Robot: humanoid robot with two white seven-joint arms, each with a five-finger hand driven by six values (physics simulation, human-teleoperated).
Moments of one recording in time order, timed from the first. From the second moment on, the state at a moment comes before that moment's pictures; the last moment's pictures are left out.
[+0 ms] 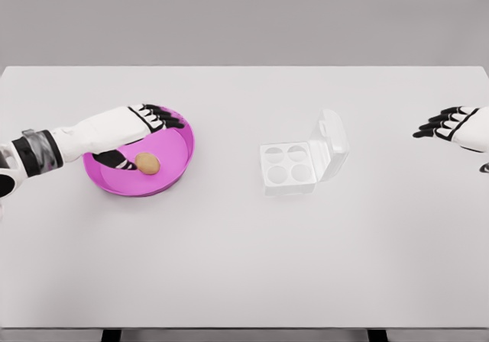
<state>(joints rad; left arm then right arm) -0.39 0.57 -0.24 -1.49 -0.55 -0.61 -0.61 -0.23 -1.06 0.13 -1.61 0.46 -0.61 0.61</state>
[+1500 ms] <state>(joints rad) -0.37 0.59 -0.29 -1.43 -0.61 -0.61 -0.61 -0.32 -0.86 0.18 -1.52 0.60 -0.61 0.61</state>
